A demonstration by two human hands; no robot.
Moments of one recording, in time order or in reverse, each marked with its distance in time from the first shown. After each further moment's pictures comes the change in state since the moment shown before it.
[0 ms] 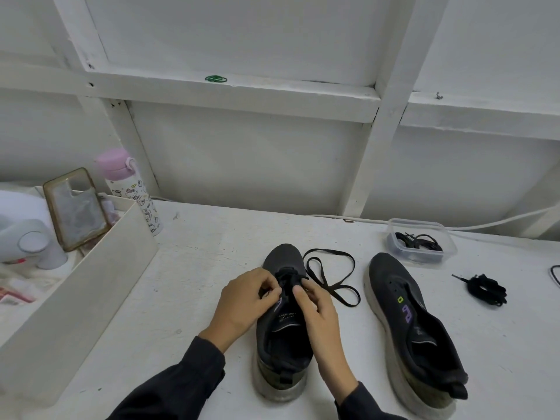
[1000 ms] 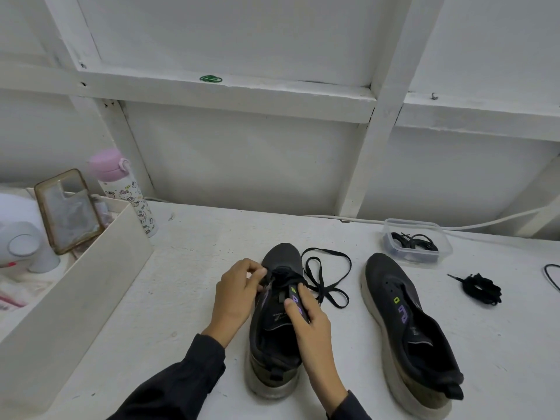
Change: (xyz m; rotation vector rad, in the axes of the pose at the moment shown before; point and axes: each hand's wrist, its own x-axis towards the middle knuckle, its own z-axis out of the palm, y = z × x) left_hand 0.013 -0.004 0.007 -0.177 0.181 -0.217; right_hand -0.009 0.005 0.007 -0.049 -0.009 -0.014
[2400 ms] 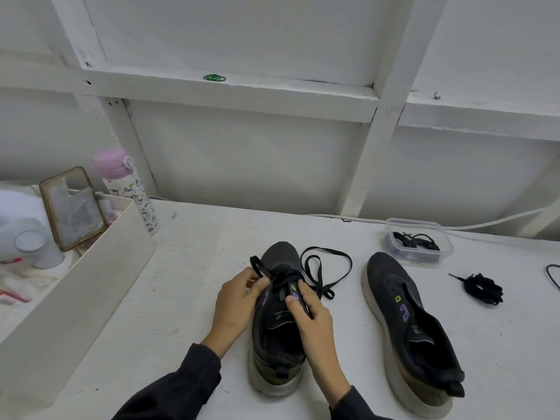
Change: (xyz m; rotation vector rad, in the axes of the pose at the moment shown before) left_hand -0.014 -0.013 0.002 -0.119 -0.025 -0.037; right_hand 0.003 -0.001 0.000 0.025 -0.004 0.024
